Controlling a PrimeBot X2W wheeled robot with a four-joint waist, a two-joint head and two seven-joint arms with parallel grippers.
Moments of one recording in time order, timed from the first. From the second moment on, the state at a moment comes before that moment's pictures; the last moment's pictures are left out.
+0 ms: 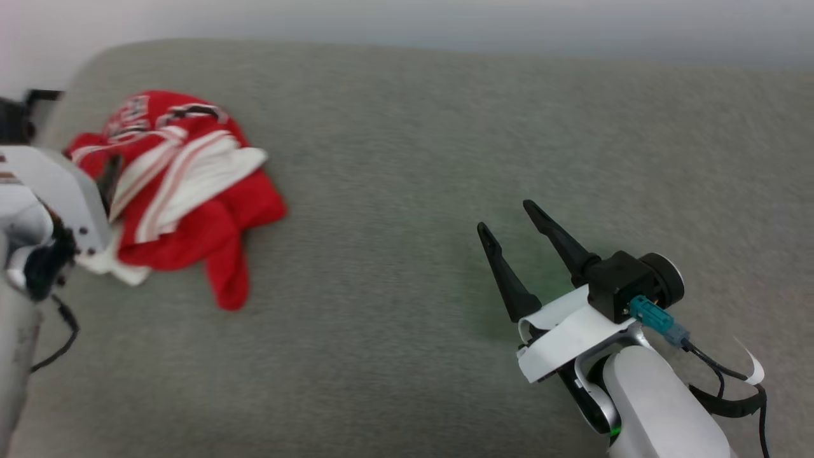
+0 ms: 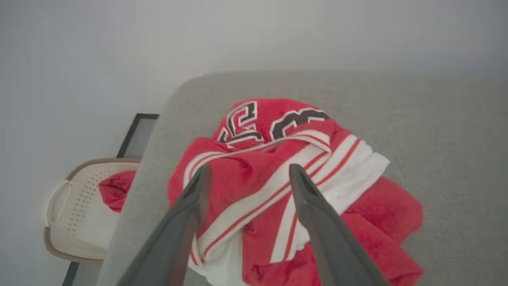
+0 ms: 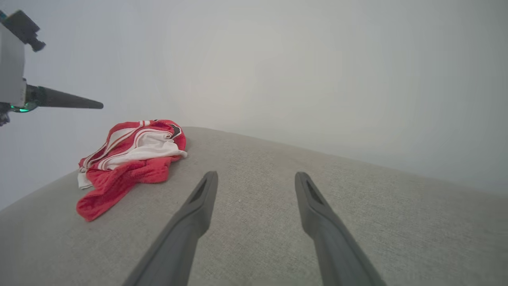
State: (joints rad) left arm -0.87 0.60 -0.34 0.80 -0.65 -0.13 0.25; right arm -0.45 -0.06 0.40 0.35 0.21 0.13 -0.26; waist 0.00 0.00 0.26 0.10
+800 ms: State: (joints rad) left arm -0.90 0.83 -0.58 0.83 -1.12 -0.13 0.55; right arm -0.47 -0.06 0.47 0.27 0.19 0.13 -0.26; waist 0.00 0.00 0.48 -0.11
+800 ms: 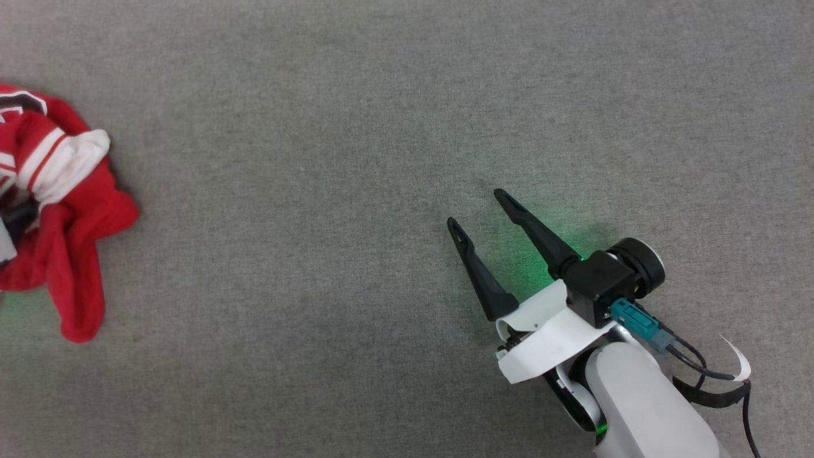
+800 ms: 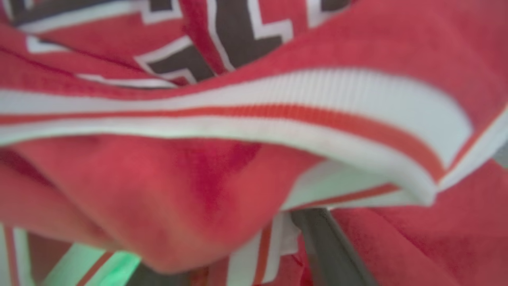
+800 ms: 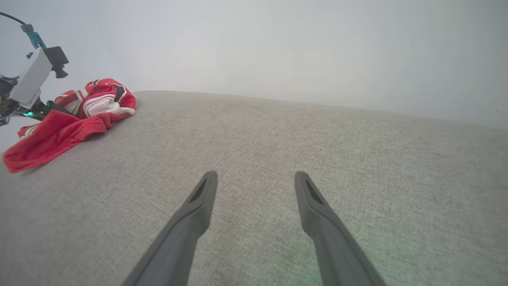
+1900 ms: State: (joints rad) left arm -1.03 0.61 -0.81 0.15 -1.38 -0.13 0.44; right arm -0.31 -0.05 0.18 0.19 0.30 0.13 -0.26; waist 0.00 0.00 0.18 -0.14
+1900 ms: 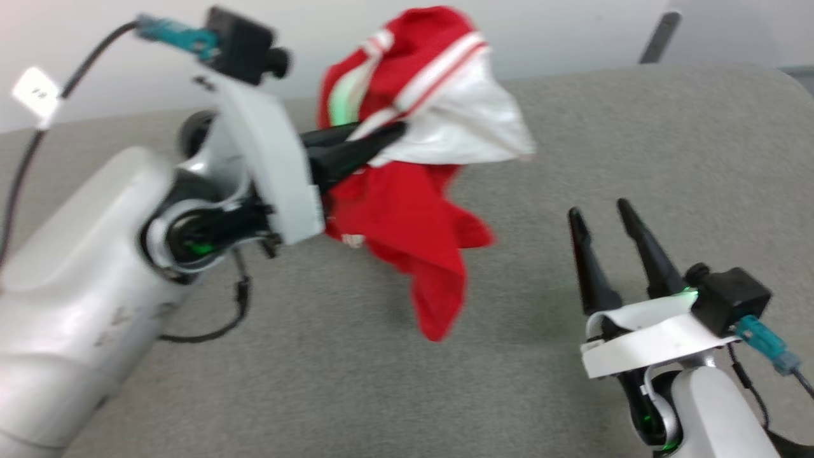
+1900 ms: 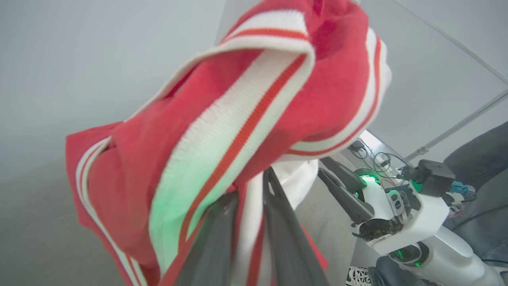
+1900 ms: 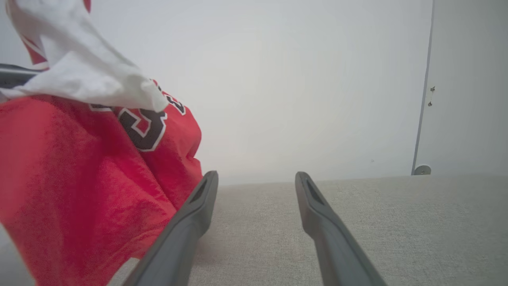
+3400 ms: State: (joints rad) left arm -1.19 0.35 -1.17 0.69 -1.33 -0.13 0.29; right arm -0.31 -0.05 0.12 0.15 0.31 0.13 -0.26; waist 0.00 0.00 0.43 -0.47
